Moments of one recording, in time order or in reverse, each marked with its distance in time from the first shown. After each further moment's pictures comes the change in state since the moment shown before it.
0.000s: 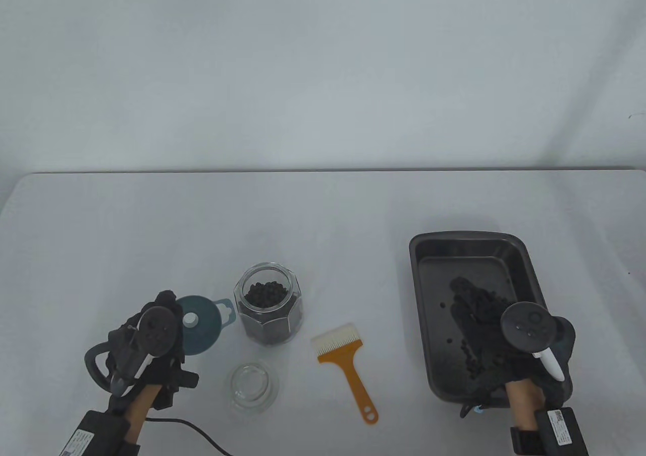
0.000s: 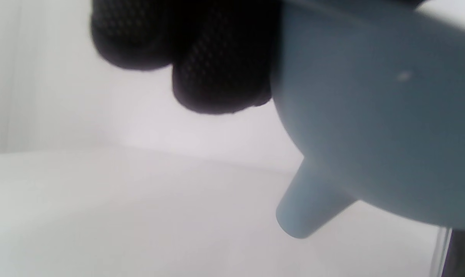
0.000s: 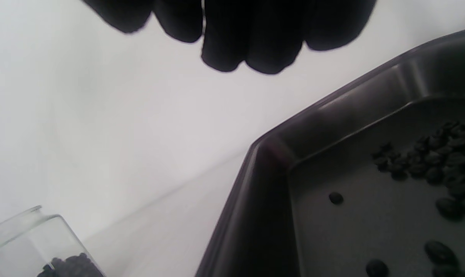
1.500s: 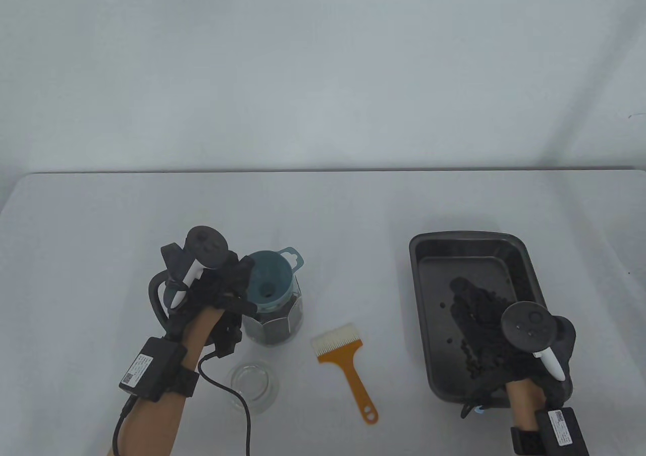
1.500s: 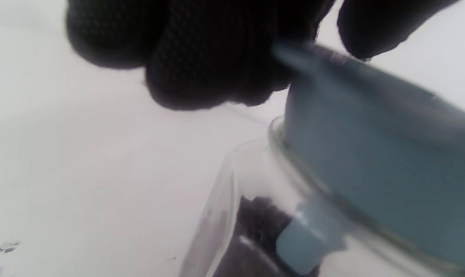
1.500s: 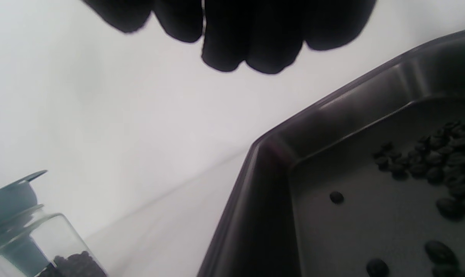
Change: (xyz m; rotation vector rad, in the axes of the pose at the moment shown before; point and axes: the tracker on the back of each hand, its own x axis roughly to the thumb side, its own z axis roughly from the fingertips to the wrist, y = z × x) left_hand 0.097 0.011 -0.064 -0.410 0.010 0.217; right_hand 0.000 -0.001 0.000 0.007 -0.002 0.002
